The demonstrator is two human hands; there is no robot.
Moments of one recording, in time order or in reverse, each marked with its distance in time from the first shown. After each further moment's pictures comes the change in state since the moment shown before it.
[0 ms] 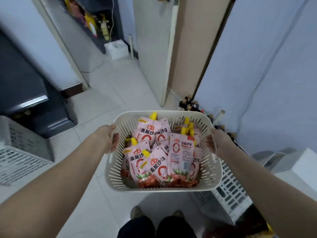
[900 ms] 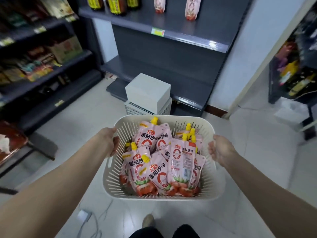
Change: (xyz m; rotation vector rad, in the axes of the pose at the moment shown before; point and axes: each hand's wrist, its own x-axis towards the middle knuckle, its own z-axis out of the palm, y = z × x) left_hand 0.031 -0.034 -0.449 -1.108 0.553 -0.192; right_hand -0.172 0.015 0.580 -0.837 -0.762 -0.274
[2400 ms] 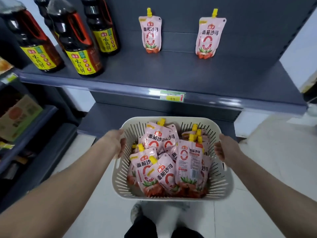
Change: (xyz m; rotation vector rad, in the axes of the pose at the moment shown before) left_hand 0.236 0.576 0.235 0.272 -0.165 0.090; right_hand 0.286 -0.374 0.318 0.221 0.237 0.063
